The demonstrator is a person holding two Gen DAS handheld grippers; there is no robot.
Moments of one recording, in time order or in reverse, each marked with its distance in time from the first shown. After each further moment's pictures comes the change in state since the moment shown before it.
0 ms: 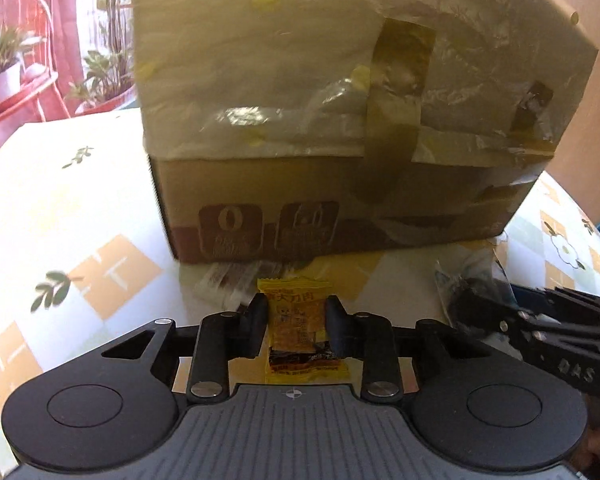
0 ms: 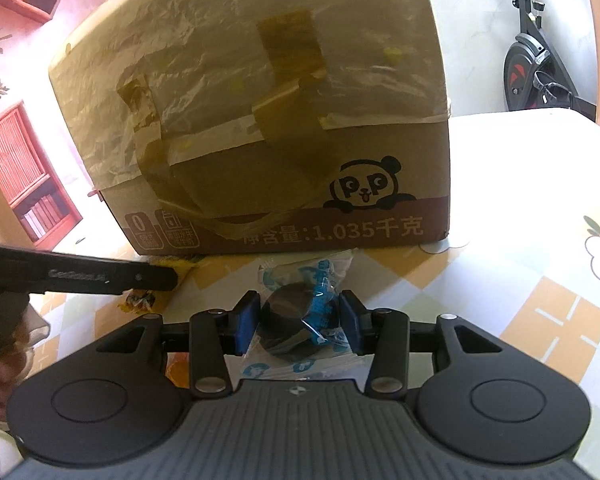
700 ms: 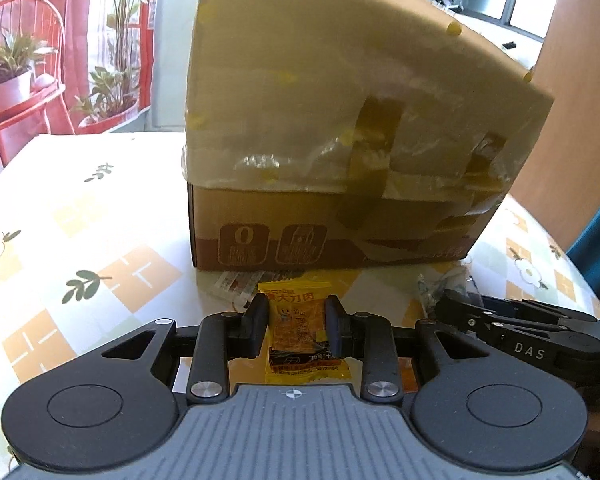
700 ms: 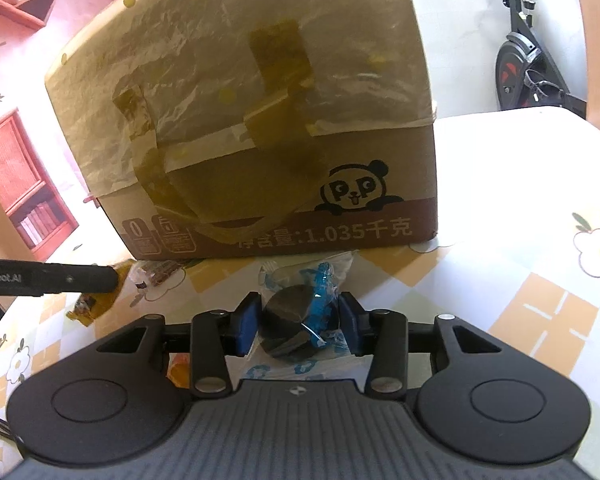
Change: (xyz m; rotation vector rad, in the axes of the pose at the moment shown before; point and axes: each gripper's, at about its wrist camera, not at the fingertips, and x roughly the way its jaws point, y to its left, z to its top) left arm -0.058 0.019 -0.007 -0.032 -0.099 -0.050; right arm -0.009 -0.001 0.002 0.020 -0.007 -0.020
